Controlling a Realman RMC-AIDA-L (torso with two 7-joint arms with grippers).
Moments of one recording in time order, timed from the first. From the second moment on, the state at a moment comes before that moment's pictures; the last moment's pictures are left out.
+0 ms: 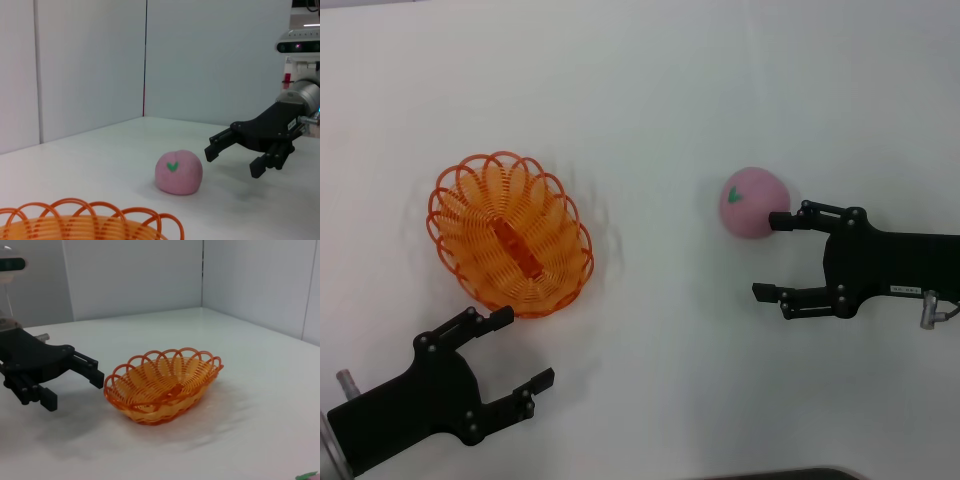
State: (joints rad) left arm -0.21 -2.17 0.36 0.36 2.20 1.64 -0.56; right arm 0.37 2.09 -0.55 -0.52 -2.16 -1.58 0.87
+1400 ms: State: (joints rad) left arm -0.36 -2.14 0.34 0.73 2.20 1.67 -1.68; right arm 0.38 2.09 -0.53 -0.50 -2.16 -1.58 0.89
